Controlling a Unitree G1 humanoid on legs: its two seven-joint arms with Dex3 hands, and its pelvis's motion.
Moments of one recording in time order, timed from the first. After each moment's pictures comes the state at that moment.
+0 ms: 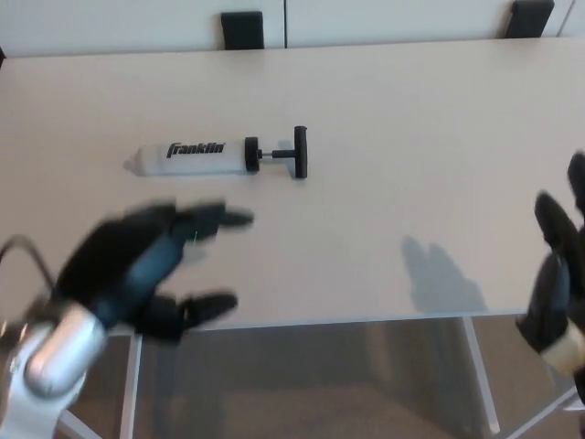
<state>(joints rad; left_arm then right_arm) -0.07 0.50 -0.17 -0.11 0.54 -0.15 -0.23 0.25 -0.06 -0.05 -0.29 0.10 -0.17 0.00</state>
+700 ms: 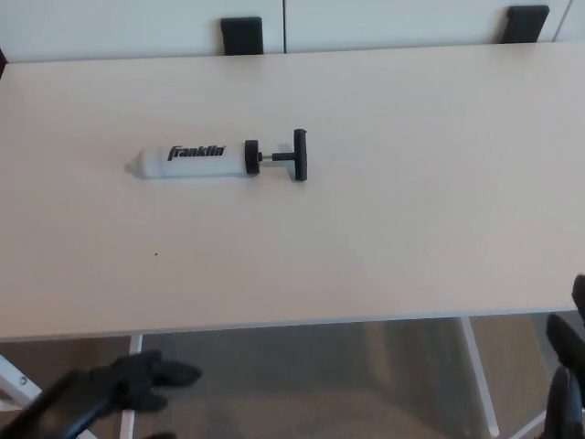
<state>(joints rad) 0.42 0.50 0.03 -0.21 0.21 -0.15 -0.48 0.60 -0.08 -0.04 -0.33 0.13 -0.22 0.05</state>
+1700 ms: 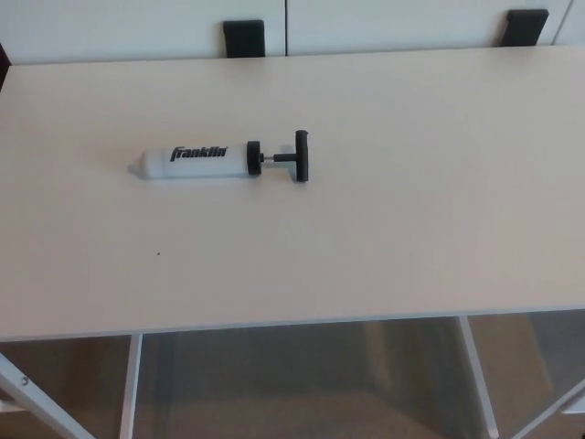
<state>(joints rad) 0.41 0.59 0.35 0.48 -0.10 -0.07 -0.77 0.59 -0.34 -0.14 0.13 0.13 -0.31 0.22</state>
